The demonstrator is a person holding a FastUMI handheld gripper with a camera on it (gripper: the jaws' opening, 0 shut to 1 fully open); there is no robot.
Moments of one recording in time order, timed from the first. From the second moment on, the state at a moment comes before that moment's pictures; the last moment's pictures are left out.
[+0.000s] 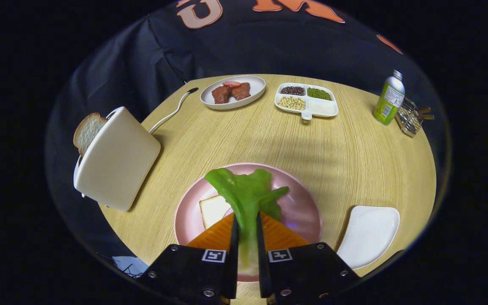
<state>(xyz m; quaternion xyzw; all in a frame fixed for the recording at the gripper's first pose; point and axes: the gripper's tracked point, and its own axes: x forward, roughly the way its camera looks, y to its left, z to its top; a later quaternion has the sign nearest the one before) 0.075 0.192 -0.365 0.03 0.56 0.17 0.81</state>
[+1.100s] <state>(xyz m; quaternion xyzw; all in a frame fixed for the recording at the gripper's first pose) 0.085 0.264 -0.253 0.02 0.50 0.24 0.83</state>
